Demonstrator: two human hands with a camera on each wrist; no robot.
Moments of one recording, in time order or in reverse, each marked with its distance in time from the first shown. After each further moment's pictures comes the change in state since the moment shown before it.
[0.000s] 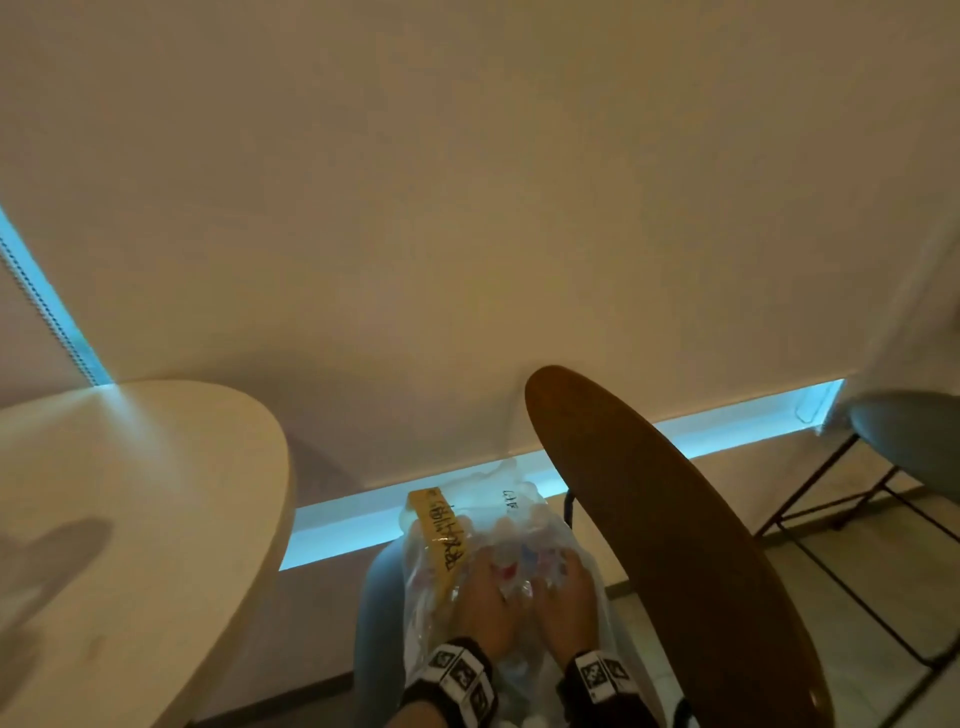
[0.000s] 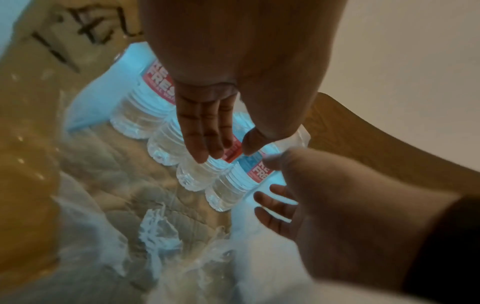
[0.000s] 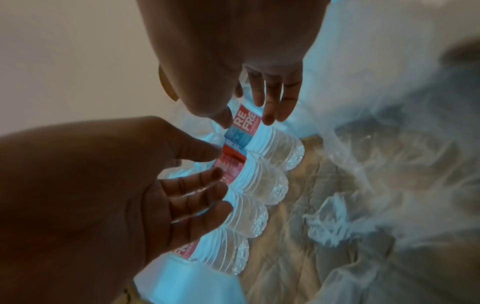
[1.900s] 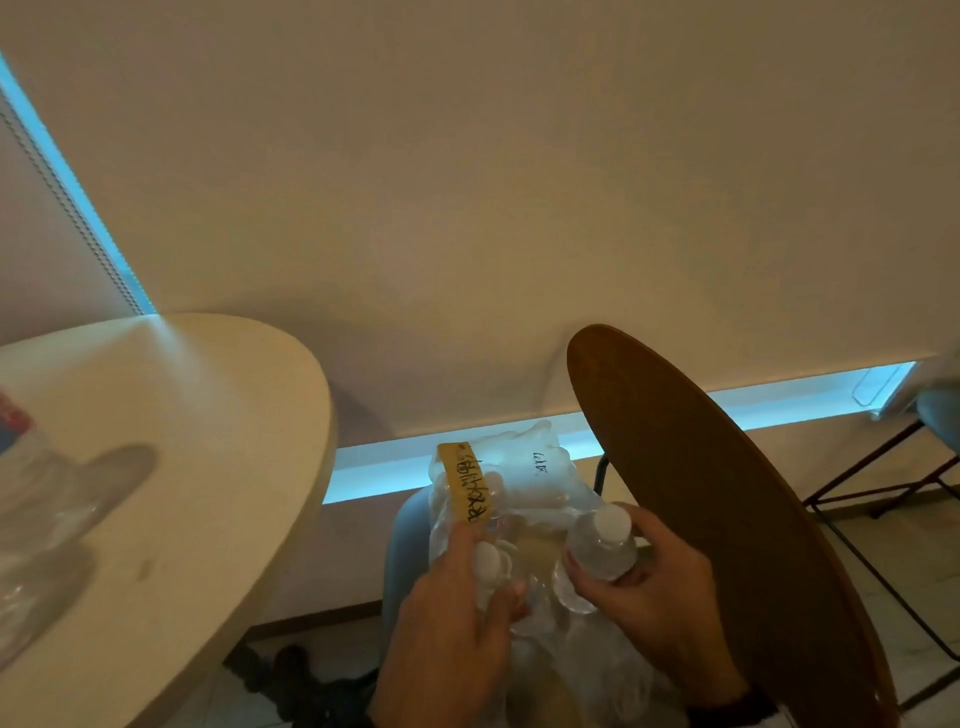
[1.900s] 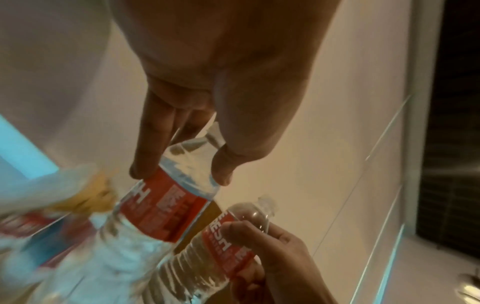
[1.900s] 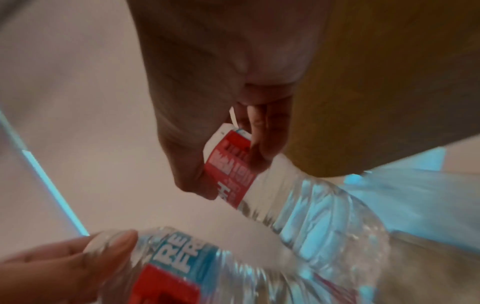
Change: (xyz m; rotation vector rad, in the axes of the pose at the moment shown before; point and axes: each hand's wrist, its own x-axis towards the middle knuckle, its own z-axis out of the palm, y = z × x) left_hand -0.120 0.044 -0.111 -0.023 0.088 0.124; right_hand -0.085 -0.070 -0.108 0.040 0.016 -0.525
